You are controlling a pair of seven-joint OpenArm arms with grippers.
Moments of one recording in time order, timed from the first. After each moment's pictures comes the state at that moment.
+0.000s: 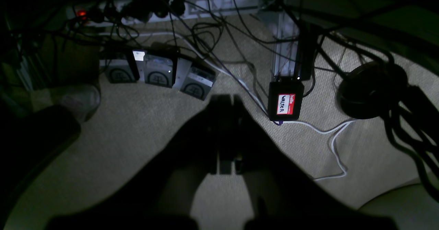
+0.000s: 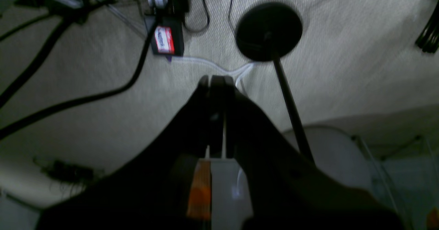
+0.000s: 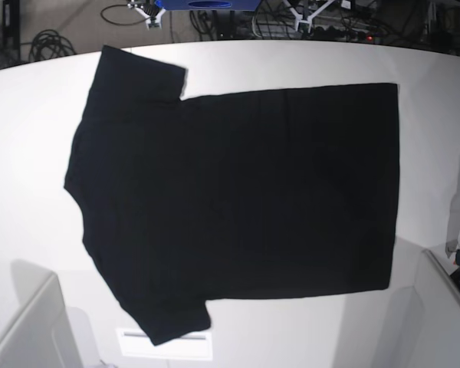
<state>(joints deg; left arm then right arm) 9.7 -2.3 1.8 6.9 0.2 0.8 -6.0 -8.1 0.5 -0.8 9.6 -2.0 -0.5 -12.7</state>
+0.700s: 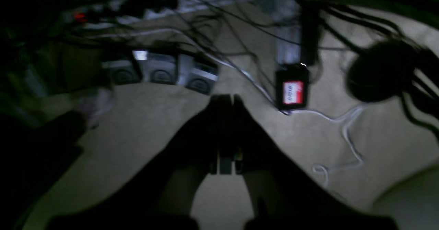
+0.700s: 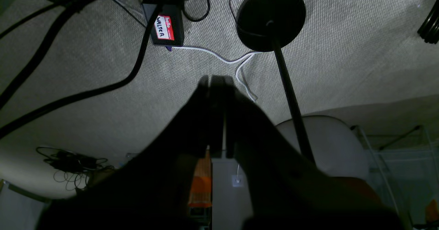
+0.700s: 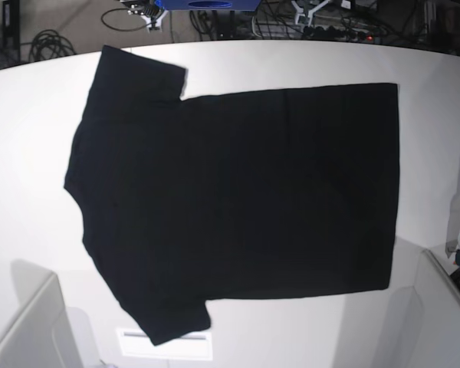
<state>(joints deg) 11.9 -3.3 2.7 9.1 2.4 0.8 -5.8 -6.8 0.5 -0.7 9.6 -2.0 -0.4 -15.8</state>
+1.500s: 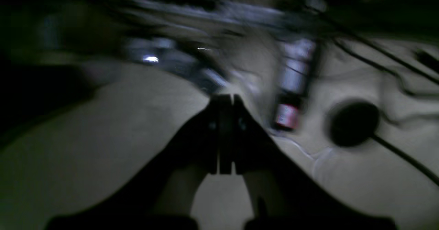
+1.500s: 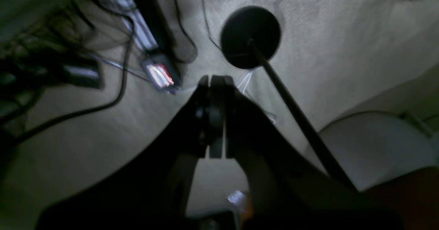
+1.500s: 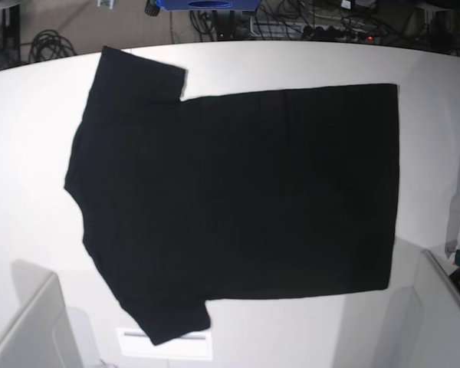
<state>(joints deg) 49.1 -17.2 0.3 55.3 -28.7 -4.9 -6.9 -40.8 -0.2 15.5 62.3 9.6 -0.3 -17.4</state>
